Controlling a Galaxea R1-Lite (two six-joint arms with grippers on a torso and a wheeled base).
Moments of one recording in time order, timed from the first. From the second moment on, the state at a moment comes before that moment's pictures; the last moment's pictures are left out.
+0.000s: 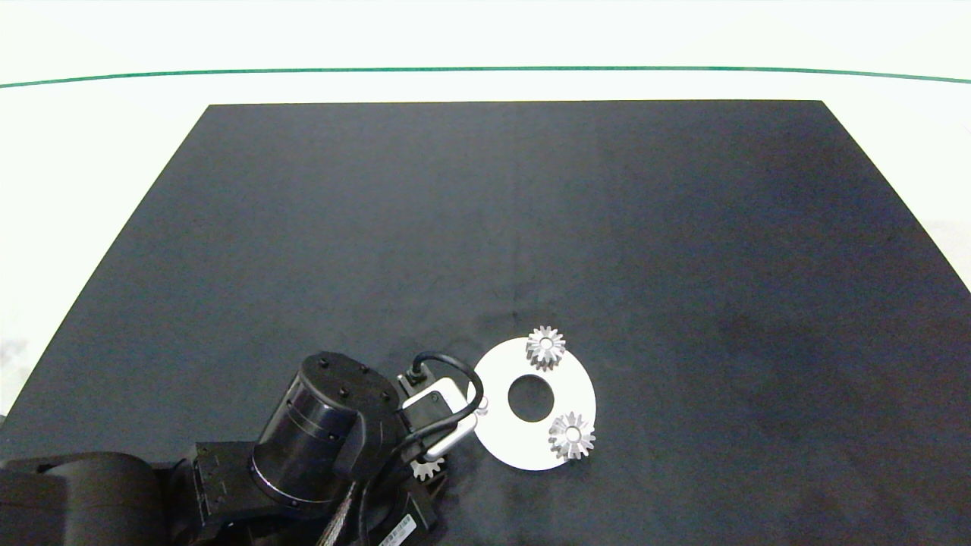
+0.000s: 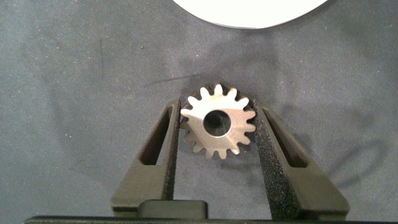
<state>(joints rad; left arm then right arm) -0.86 1.60 -0.64 -0.25 0.27 0.34 0.59 0.76 -0.95 0.57 -0.31 -0.29</state>
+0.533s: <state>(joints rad) -0.86 1.60 -0.64 -0.25 0.27 0.34 0.59 0.76 -0.95 0.57 -0.31 -0.29</state>
